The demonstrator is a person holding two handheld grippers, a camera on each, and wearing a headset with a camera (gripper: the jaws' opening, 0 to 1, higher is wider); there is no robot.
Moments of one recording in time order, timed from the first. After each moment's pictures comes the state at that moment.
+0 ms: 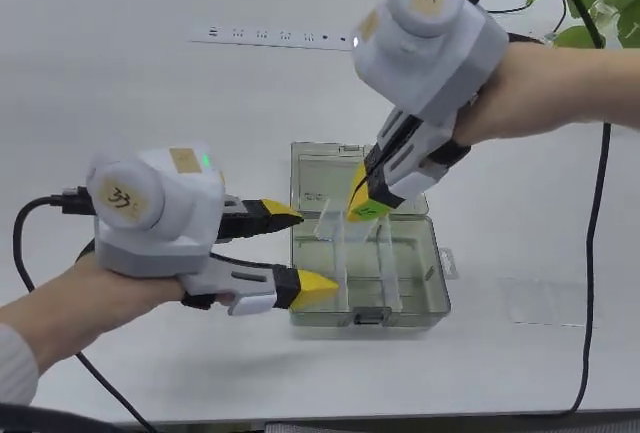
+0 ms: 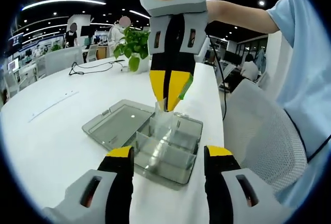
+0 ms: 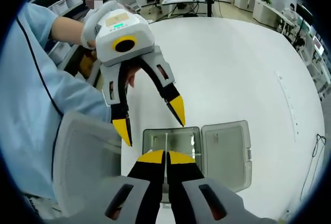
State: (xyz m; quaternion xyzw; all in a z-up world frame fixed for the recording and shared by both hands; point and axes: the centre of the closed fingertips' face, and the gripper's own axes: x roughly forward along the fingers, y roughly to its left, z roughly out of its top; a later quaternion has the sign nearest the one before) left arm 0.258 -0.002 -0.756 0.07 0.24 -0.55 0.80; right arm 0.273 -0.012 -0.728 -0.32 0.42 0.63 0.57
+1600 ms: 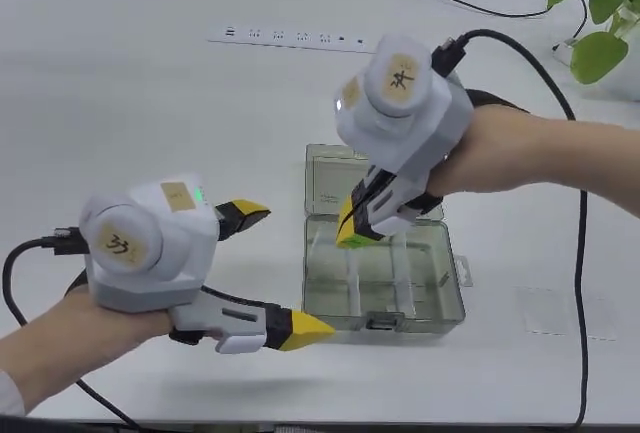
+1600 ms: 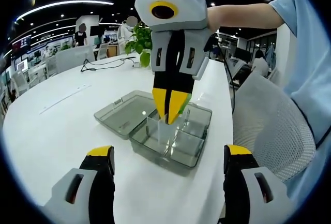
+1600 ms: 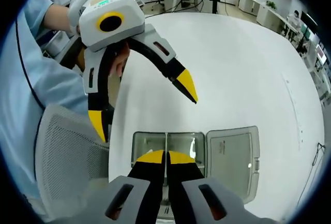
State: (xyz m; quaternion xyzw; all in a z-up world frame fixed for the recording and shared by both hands) left arm 0.260 0.021 -0.770 0.08 0.24 -0.51 0.82; right arm 0.274 0.004 -0.773 -0.35 0.41 0.63 0.55
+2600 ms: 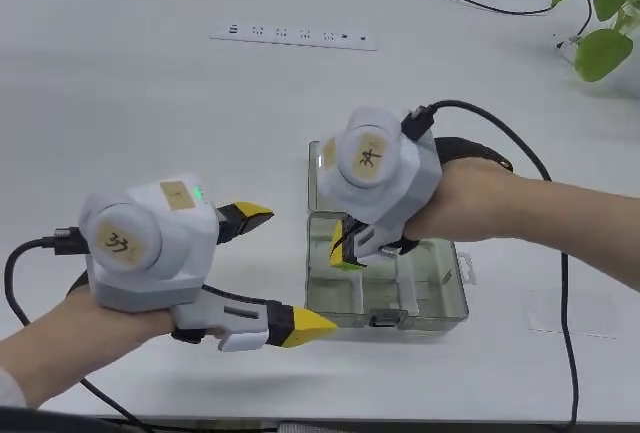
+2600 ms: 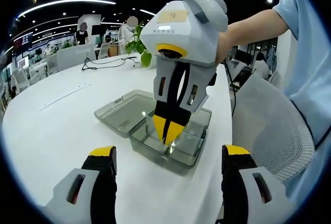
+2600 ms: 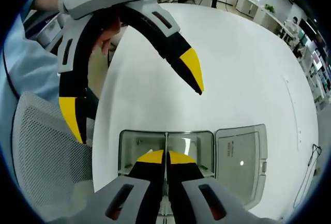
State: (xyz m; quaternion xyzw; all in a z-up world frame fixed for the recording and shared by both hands) left arm 0.257 0.024 -0.772 0.07 0.24 -0.51 0.82; right arm 0.271 0.009 -0.816 -0.39 0.39 0.61 0.58
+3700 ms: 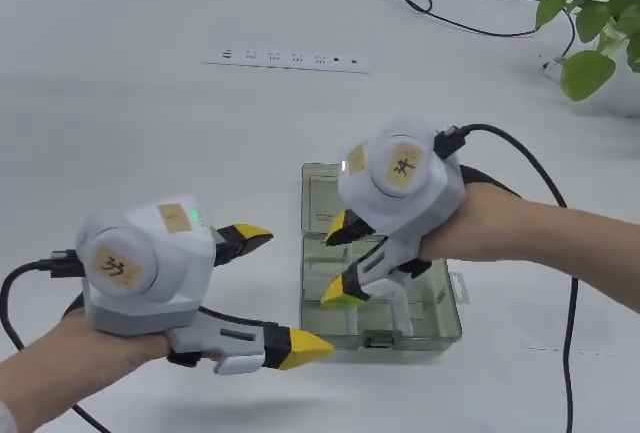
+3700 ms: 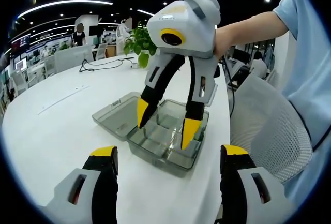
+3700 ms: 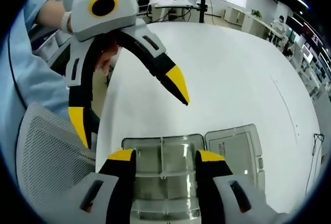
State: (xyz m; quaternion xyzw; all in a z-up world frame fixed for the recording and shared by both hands) left arm 0.256 0.020 -0.767 0.07 0.24 -0.52 0.82; right arm 0.276 0.009 -0.790 -0.31 0.35 0.62 0.63
